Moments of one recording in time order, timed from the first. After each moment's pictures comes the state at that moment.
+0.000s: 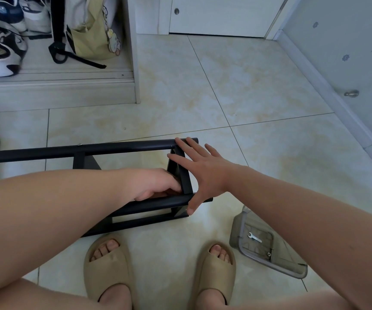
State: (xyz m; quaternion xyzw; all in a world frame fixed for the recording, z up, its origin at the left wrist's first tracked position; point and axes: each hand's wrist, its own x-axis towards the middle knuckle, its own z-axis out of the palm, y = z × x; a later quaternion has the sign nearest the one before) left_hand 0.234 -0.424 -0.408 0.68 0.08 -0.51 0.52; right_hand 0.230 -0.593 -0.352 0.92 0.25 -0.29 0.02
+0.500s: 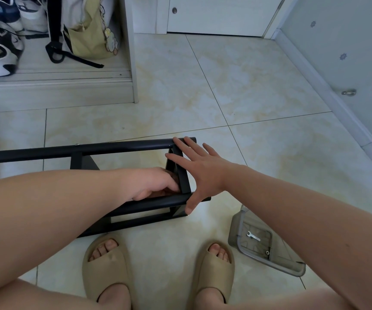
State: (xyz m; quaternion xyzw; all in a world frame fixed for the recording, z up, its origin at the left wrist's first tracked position) left_hand 0.233 -0.424 -0.406 0.67 0.08 -0.51 0.53; right_hand 0.229 -0.592 -0.351 0.92 0.25 -0.29 0.02
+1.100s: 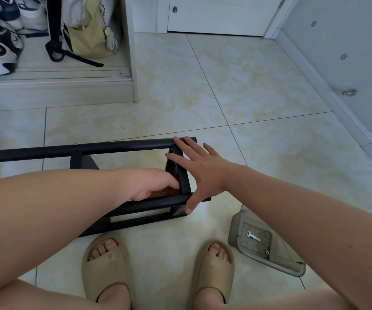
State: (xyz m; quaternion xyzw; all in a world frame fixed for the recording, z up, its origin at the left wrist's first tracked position) left_hand 0.232 -0.424 -0.405 0.66 0.10 -0.55 0.51; right_hand 0.229 -0.593 -0.352 0.92 0.25 -0.29 0.02
